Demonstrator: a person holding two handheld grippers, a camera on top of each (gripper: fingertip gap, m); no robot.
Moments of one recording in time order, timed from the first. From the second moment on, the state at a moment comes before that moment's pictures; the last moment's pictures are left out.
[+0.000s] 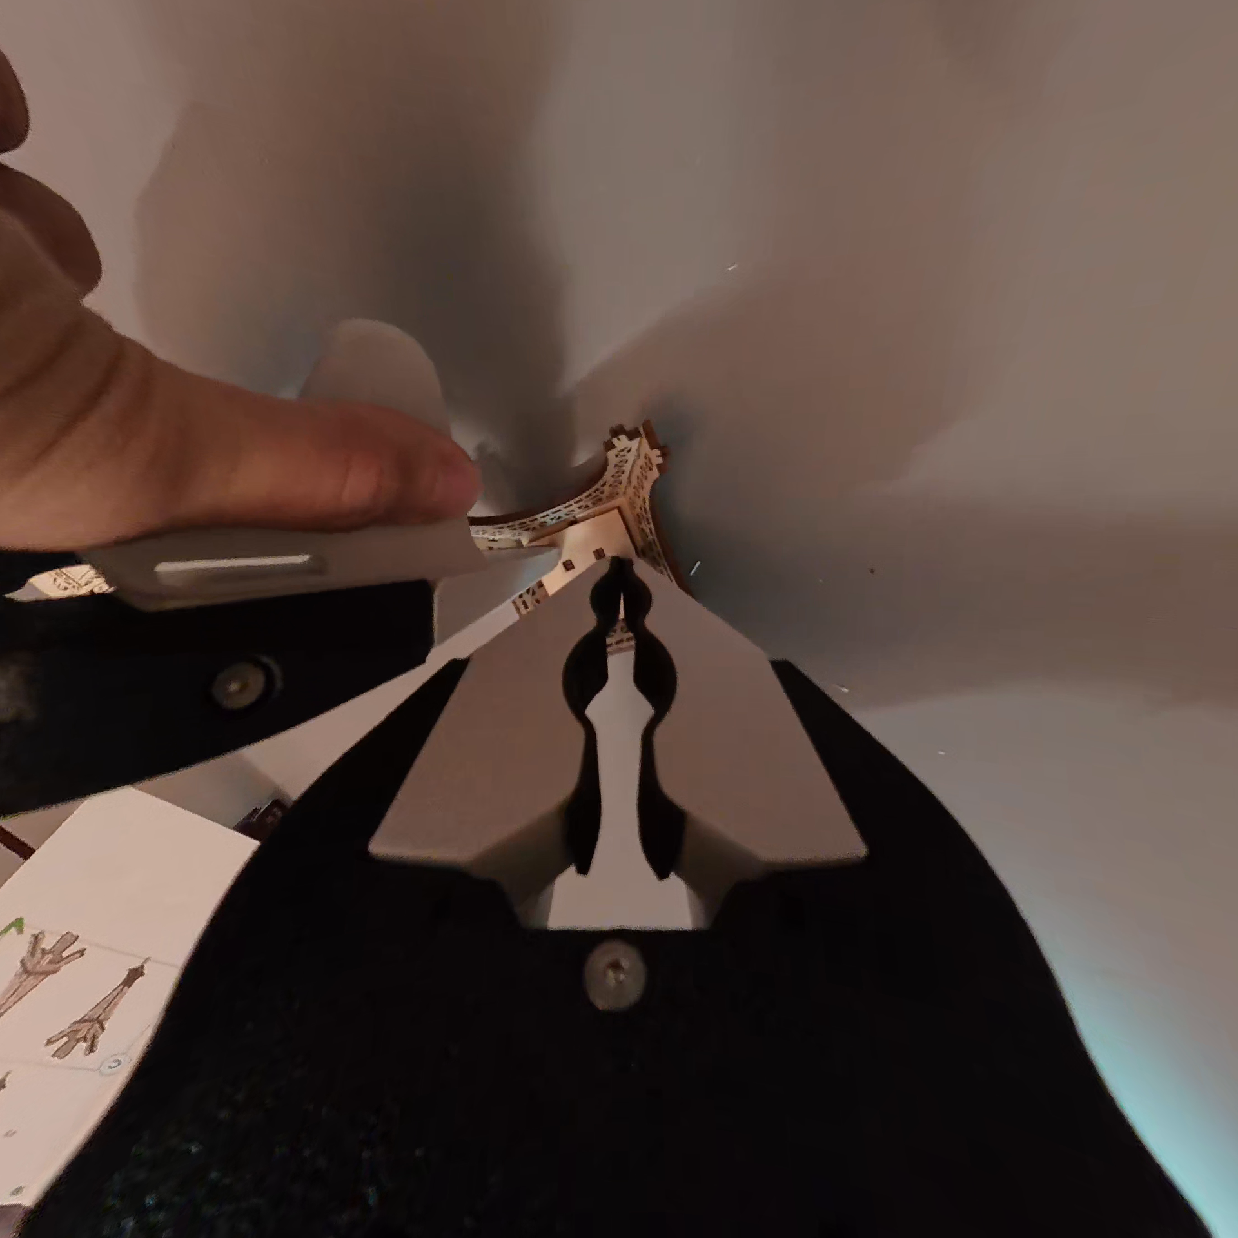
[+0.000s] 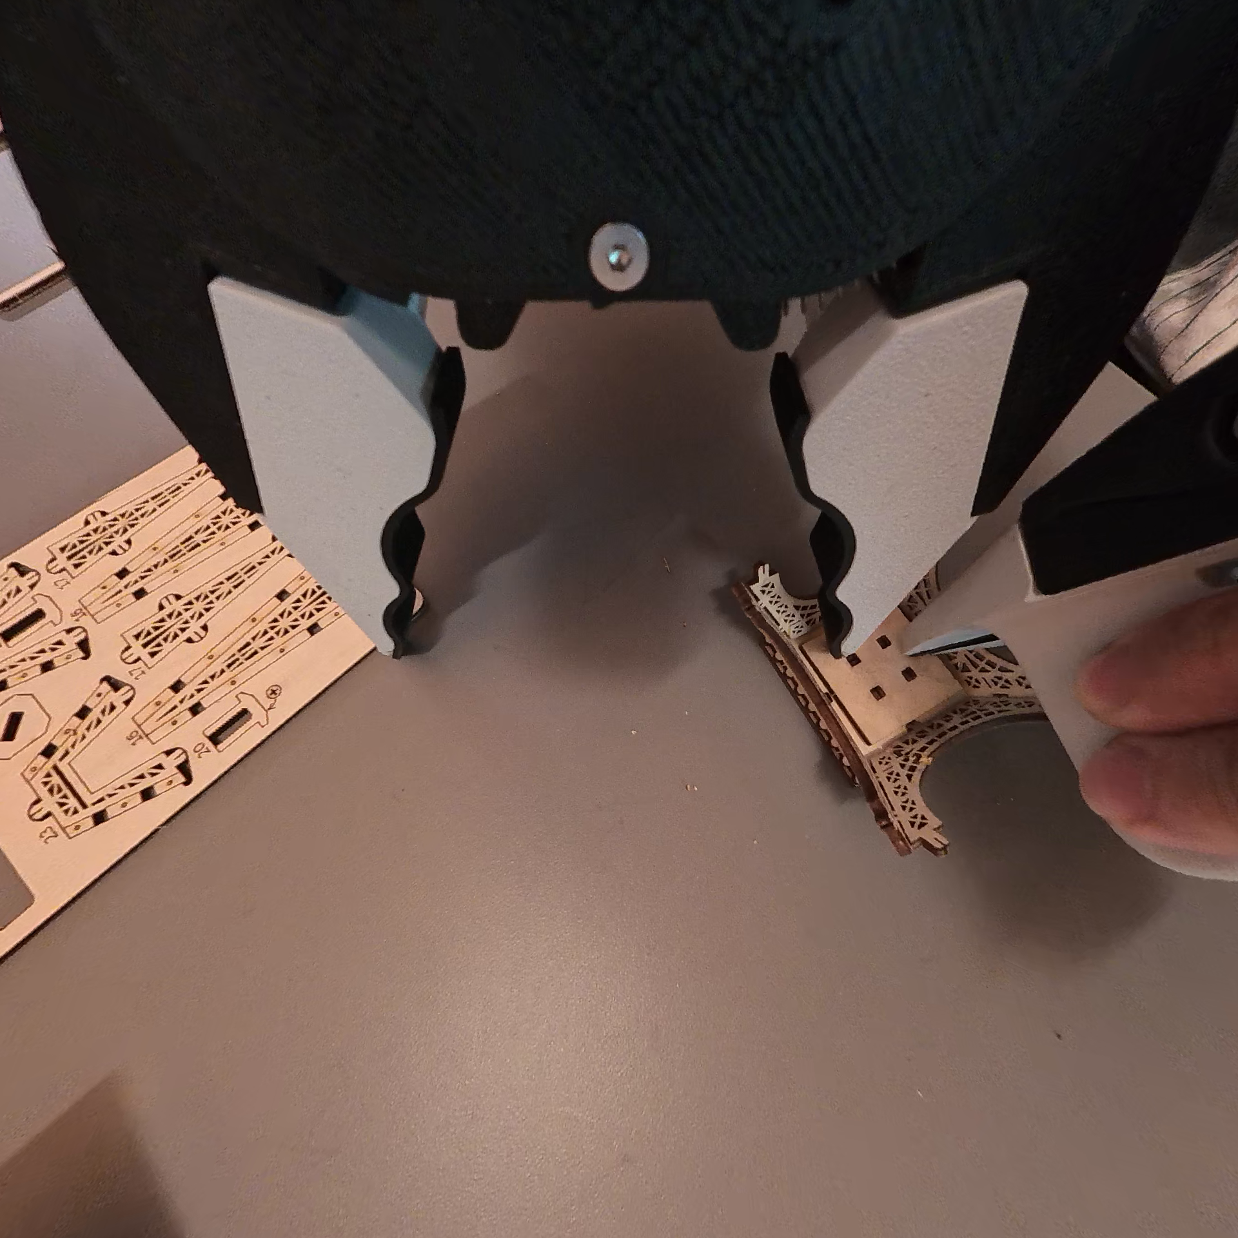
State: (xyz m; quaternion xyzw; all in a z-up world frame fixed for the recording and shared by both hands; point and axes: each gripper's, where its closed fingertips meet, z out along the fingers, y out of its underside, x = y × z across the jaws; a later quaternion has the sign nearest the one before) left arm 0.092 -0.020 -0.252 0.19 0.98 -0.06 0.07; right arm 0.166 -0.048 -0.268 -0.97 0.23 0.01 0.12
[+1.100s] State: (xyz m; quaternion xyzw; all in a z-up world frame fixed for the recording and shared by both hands) left arm 0.089 -0.020 -0.254 0.21 0.97 -0.04 0.06; right arm 0.165 -0.049 -0.268 -0.97 0.23 0.02 0.10
